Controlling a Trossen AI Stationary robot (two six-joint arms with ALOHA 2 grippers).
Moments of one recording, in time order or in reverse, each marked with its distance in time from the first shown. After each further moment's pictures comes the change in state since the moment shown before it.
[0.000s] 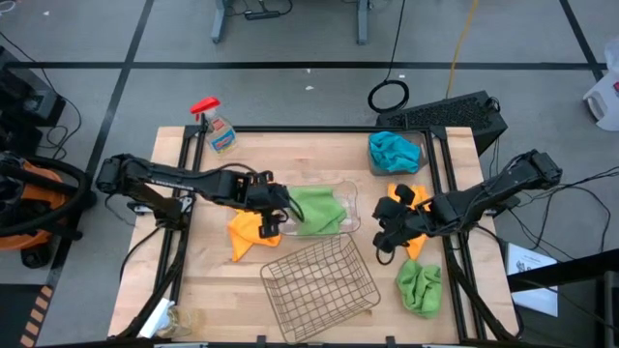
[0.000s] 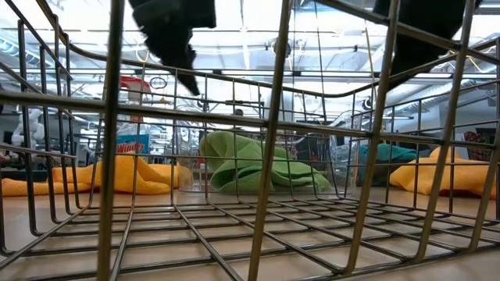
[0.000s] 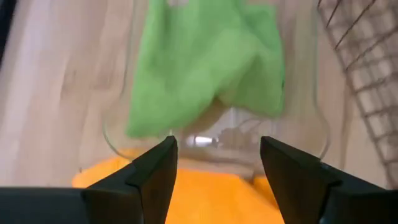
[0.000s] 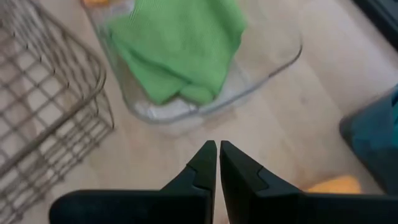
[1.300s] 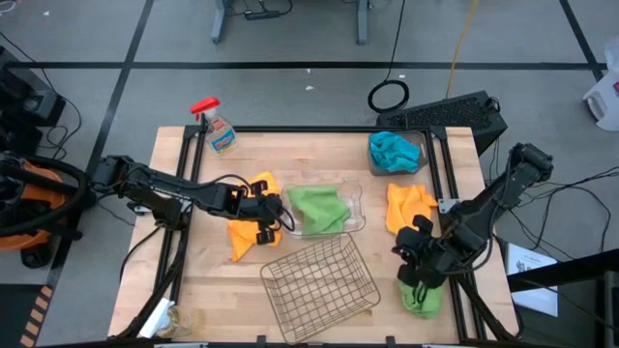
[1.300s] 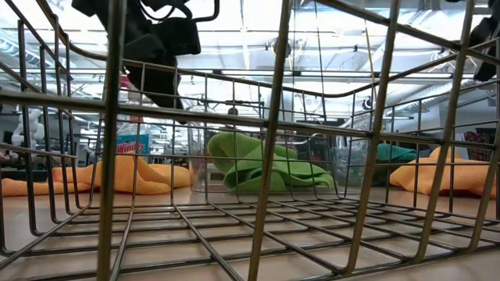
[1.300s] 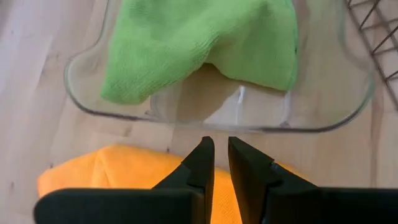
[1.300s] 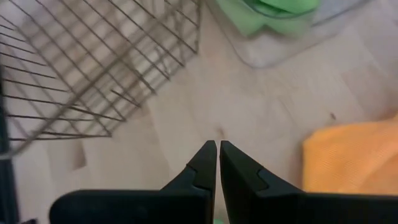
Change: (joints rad) left arm -0.043 -0.057 -0.278 0.283 -0.058 -0.049; right arm 0.396 0.000 0.000 -0.121 -0.048 0.421
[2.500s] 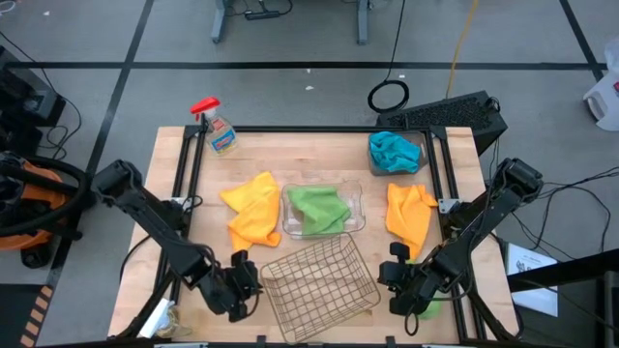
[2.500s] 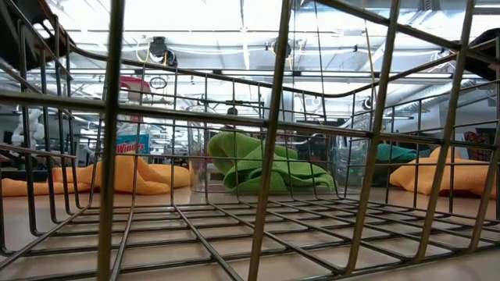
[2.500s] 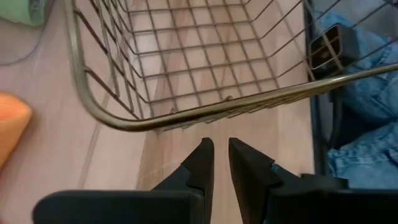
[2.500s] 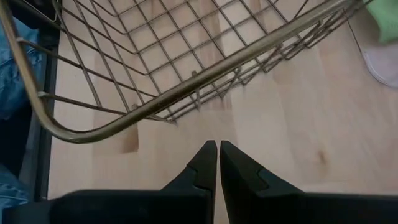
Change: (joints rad) left arm -0.674 0.092 0.000 0.181 -0.124 -0.683; right arm 0.041 0.272 0.000 0.380 -0.091 -0.241
